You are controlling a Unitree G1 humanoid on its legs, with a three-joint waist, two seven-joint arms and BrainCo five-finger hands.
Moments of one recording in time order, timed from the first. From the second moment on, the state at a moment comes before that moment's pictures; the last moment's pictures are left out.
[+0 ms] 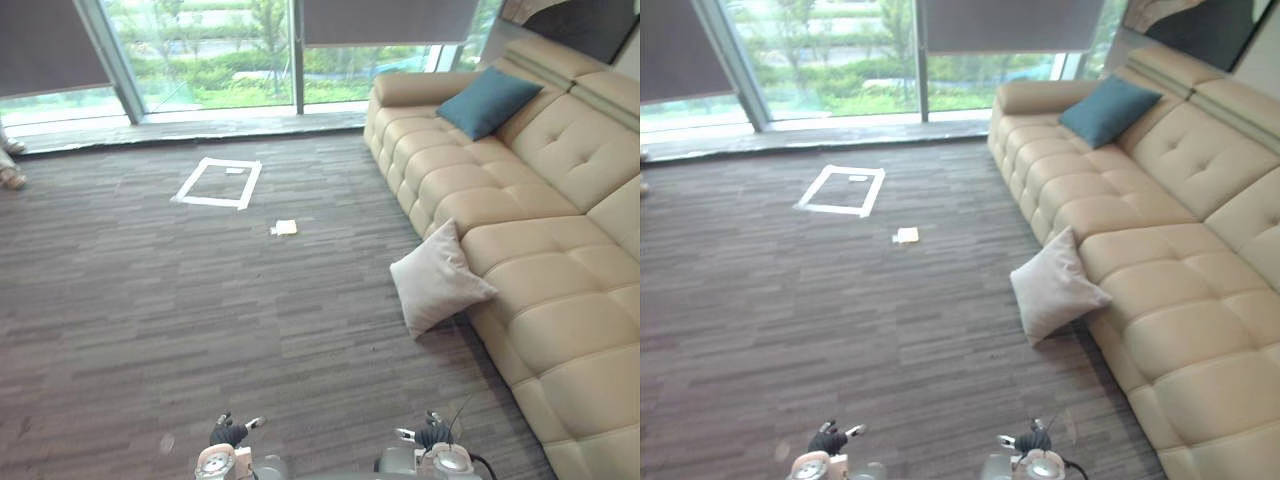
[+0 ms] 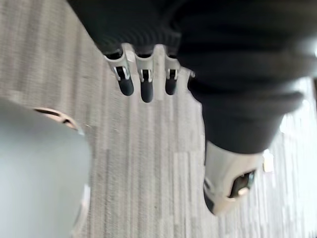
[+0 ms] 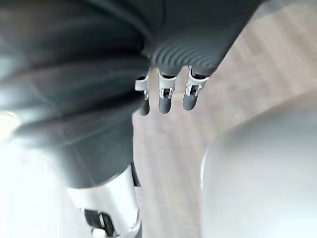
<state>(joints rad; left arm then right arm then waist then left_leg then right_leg) 0.07 0.03 0.20 0.98 0.04 -0.02 0.13 0.04 0.00 -0.19 0.91 -0.15 0.01 -0.15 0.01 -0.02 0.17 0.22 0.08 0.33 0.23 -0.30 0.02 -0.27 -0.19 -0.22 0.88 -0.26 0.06</state>
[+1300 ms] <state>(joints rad) 0.05 0.04 0.19 1.02 0.04 -0.02 0.13 0.06 -0.01 -0.16 0.91 -0.16 0.03 -0.14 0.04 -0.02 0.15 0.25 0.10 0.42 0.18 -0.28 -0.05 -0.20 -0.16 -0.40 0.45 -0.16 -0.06</state>
